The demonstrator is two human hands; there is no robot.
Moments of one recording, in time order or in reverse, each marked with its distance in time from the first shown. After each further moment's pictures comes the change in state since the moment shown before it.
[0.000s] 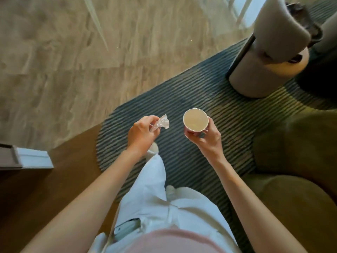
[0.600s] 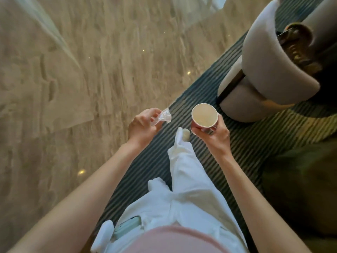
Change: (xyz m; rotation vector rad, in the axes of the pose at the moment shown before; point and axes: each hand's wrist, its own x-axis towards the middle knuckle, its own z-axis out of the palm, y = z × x) left_hand 0.547 0.122 0.016 0.027 -0.170 0.206; right_hand 0.498 0.028 -0.007 0.029 0.223 0.247
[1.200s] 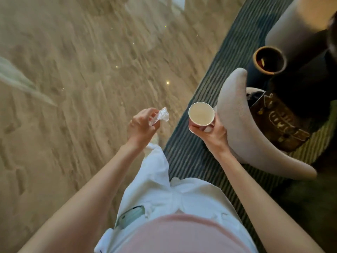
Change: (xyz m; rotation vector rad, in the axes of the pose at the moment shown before) left_hand 0.519 0.155 0.047 -0.024 -0.101 0.172; right_hand 0.490 -0.021 -0.053 0.036 0.200 0.130
